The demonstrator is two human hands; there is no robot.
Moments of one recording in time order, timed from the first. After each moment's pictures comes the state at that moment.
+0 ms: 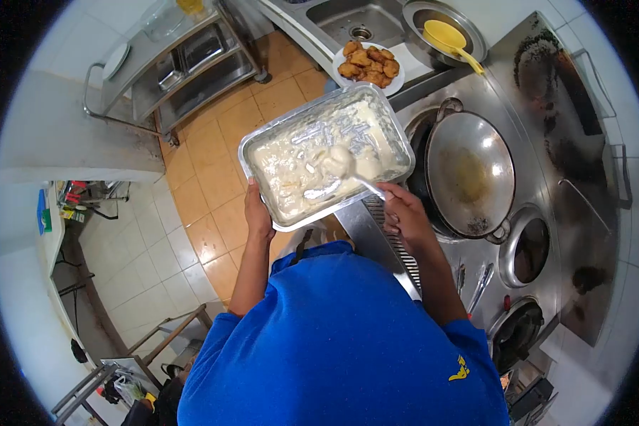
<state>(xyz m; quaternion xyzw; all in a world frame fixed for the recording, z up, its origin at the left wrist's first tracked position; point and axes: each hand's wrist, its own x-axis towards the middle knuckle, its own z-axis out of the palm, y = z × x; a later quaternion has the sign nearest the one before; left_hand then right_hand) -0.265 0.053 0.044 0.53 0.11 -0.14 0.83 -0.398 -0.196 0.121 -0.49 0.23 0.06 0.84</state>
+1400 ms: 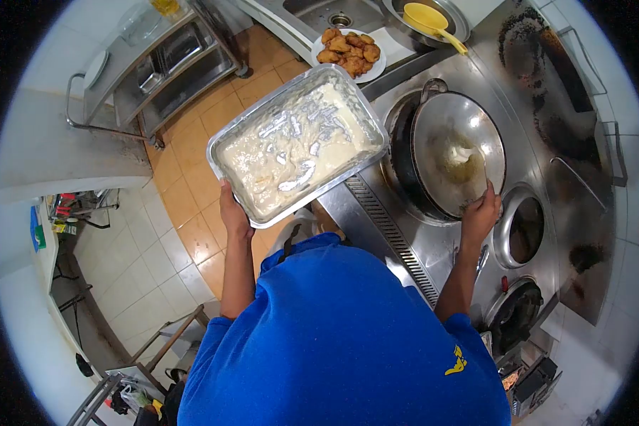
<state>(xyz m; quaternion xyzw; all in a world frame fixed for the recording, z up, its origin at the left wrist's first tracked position) -0.274 0.046 0.044 0.54 0.11 -0.12 0.83 -0.495 -0.342 0.058 -0.86 0.41 -0.29 0.07</state>
